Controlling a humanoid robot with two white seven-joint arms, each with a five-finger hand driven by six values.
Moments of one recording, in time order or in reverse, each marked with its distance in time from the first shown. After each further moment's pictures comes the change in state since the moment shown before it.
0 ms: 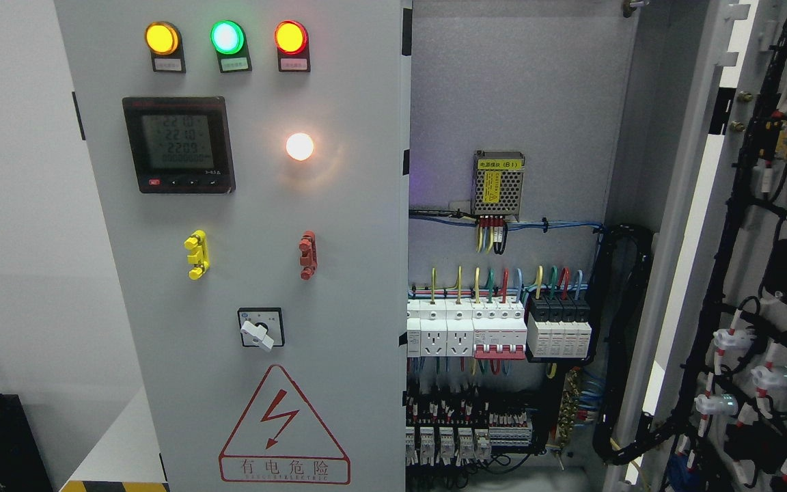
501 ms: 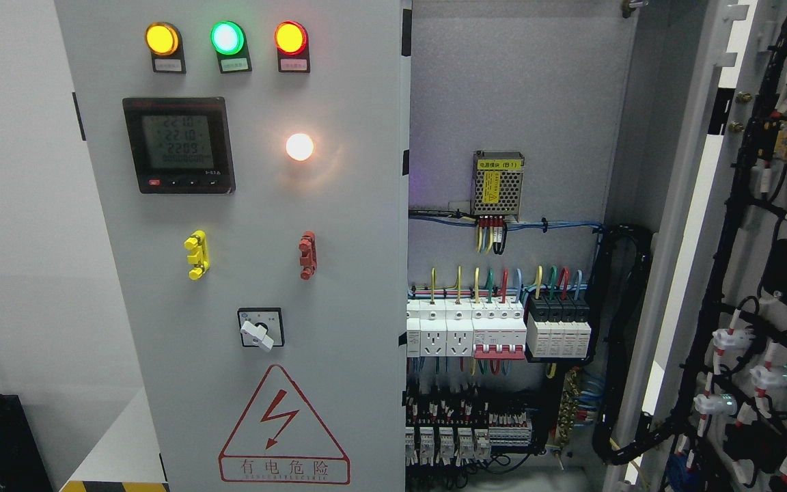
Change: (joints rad) left arm -0.020 -0.075 0.157 0.097 -0.143 0.002 0.013; right arm 0.192 -0.063 -0.026 -0.353 0.000 -0.056 -0.005
